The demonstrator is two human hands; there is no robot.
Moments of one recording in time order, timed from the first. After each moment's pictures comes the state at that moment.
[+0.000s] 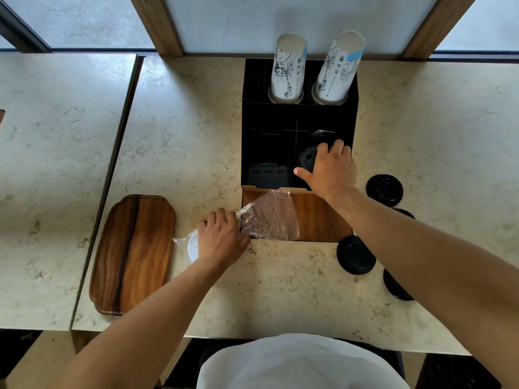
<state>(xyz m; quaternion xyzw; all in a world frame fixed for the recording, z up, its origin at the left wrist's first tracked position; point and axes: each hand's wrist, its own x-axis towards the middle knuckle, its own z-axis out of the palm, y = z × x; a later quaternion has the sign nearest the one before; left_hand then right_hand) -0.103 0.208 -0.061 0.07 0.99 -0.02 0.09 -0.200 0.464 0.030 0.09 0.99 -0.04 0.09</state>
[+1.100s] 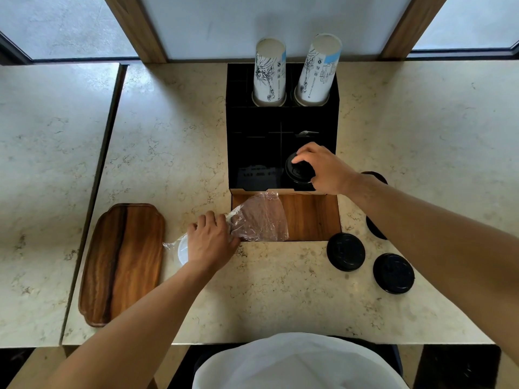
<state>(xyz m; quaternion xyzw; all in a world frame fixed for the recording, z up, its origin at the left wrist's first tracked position) -0.107 0.207 -0.062 0.08 0.99 -0.02 0.11 -0.207 0.517 0.032 -0.11 0.95 -0.22 0.18</state>
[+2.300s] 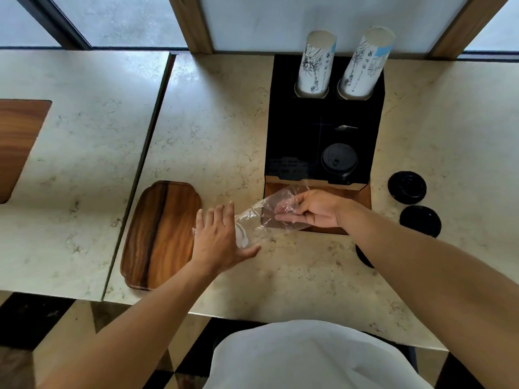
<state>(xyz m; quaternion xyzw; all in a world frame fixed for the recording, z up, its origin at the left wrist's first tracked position) -0.062 0.151 -0.029 0.08 0.99 0.01 0.11 -0.155 0.423 -0.021 0.21 0.47 -0.70 0.50</state>
